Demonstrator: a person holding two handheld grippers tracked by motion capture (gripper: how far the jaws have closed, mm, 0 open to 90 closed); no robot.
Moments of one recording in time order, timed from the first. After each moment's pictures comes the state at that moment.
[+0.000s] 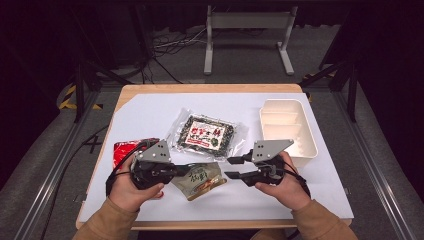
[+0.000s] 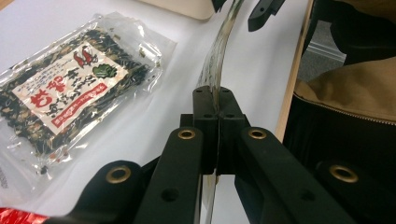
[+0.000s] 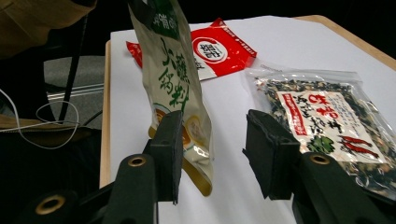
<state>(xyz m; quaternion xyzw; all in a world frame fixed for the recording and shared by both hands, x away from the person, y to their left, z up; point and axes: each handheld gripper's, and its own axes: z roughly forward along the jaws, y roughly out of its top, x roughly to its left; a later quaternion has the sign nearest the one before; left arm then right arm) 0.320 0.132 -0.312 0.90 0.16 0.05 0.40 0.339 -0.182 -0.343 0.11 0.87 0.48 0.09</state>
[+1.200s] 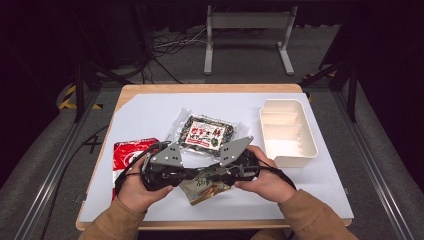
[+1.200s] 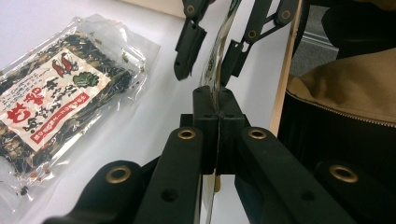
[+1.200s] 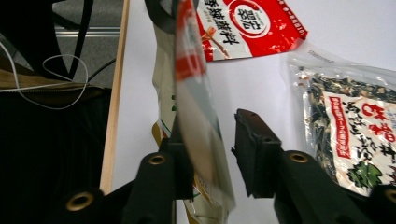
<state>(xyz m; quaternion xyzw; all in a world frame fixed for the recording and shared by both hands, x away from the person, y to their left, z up) 0.318 0.113 -0.313 0.91 0.14 0.05 0.39 0.350 -0.124 -0.343 0.03 0.92 0.38 0.06</state>
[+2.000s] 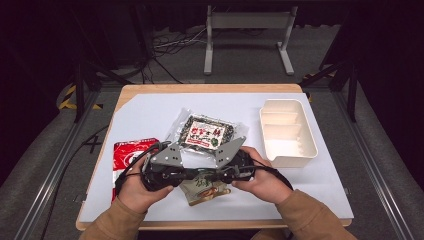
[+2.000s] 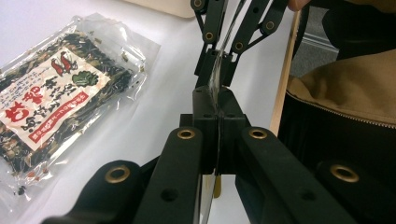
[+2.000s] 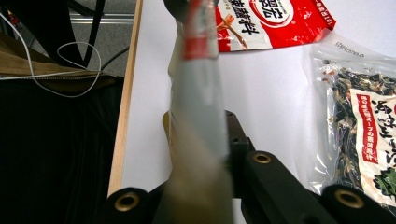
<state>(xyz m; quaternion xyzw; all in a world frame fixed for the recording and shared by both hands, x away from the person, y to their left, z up) 0.319 0.113 -0.315 0.91 0.14 0.05 0.40 0.353 -0.115 -0.348 0.01 0.93 0.36 0.03</state>
